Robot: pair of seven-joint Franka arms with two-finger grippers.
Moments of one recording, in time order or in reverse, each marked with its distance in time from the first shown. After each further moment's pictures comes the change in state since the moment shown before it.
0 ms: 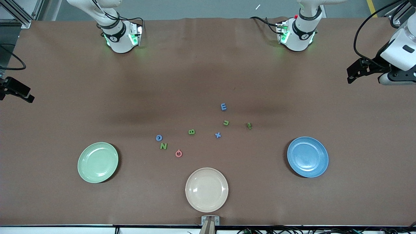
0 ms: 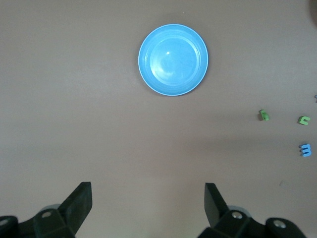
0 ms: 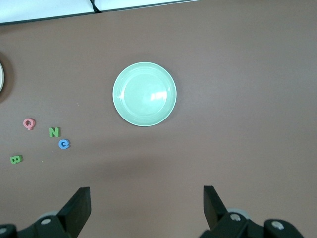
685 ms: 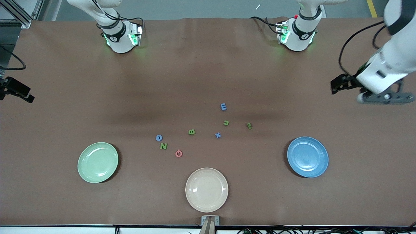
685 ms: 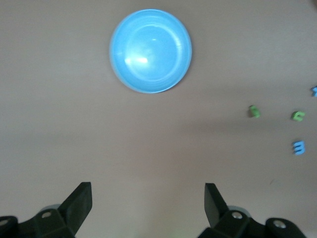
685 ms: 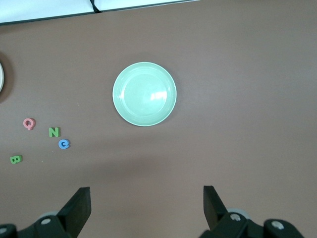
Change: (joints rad) left arm -0.014 0.185 -0.097 0.049 -0.005 0.040 -0.099; right arm 0.000 0.000 0.000 0.000 0.000 0.000 0.000
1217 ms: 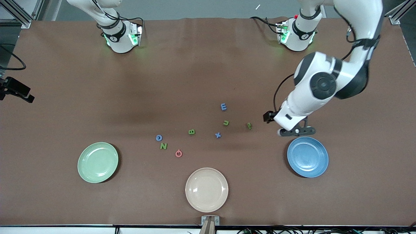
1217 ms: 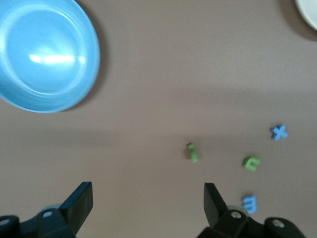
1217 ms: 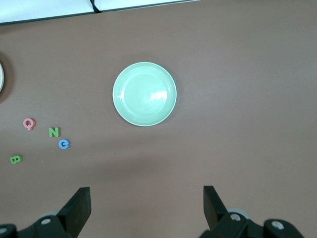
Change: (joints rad) left arm -0.160 0.288 -0.079 -0.122 0.000 0.432 -0.386; right arm 0.000 0.000 0.000 0.000 0.000 0.000 0.000
